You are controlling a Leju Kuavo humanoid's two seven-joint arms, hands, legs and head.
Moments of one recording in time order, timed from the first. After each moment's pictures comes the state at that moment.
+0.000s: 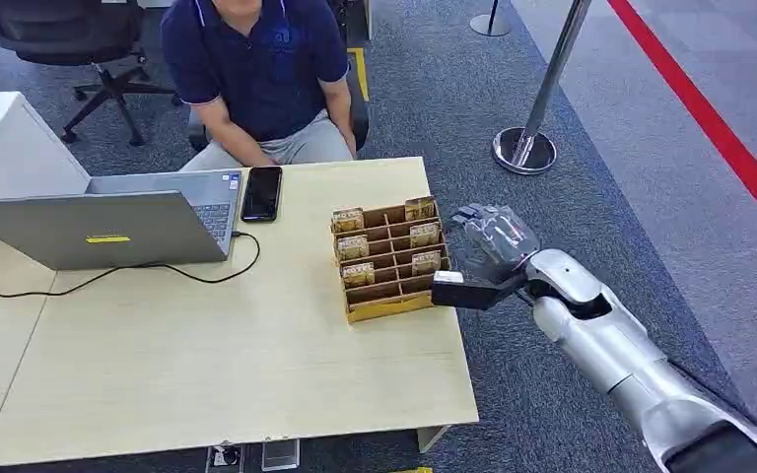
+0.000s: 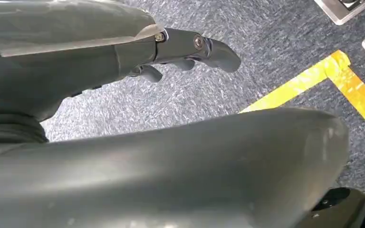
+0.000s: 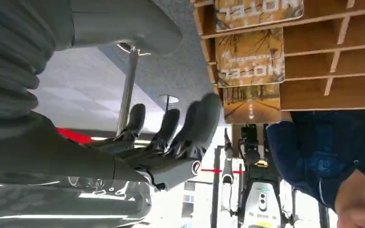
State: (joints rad) left arm -0.12 -0.10 0.66 -0.22 -1.25 0.02 -0.05; right arm -0.54 -0.42 0.60 -1.16 0.82 -0.10 -0.18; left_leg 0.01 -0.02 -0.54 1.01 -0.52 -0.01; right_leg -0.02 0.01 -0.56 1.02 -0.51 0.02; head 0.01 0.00
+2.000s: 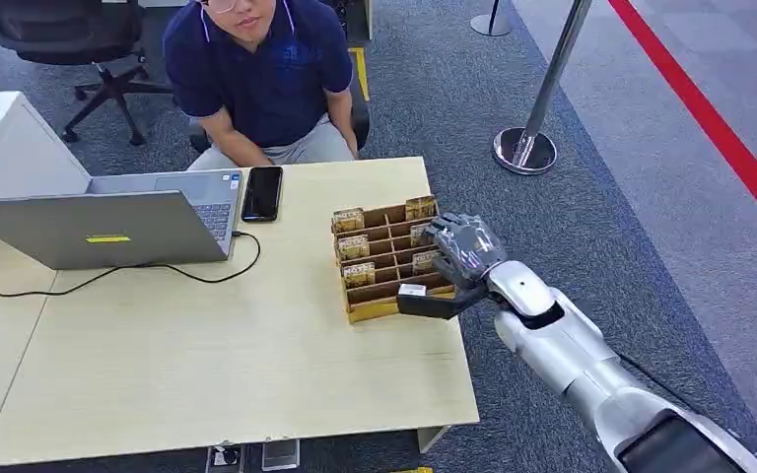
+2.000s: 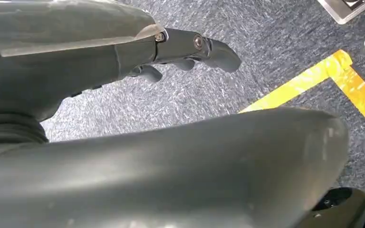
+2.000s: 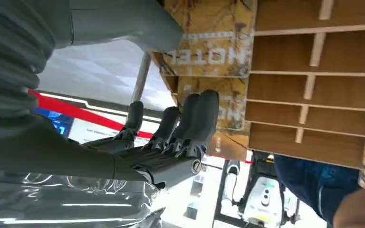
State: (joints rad) left arm -0.11 -0.10 0.67 -0.22 -1.24 0.03 -0.05; right arm -0.58 -0.28 0.65 -0.95 1.05 -0.23 -0.07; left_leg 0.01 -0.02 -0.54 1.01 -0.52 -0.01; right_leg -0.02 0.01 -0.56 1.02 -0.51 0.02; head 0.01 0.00
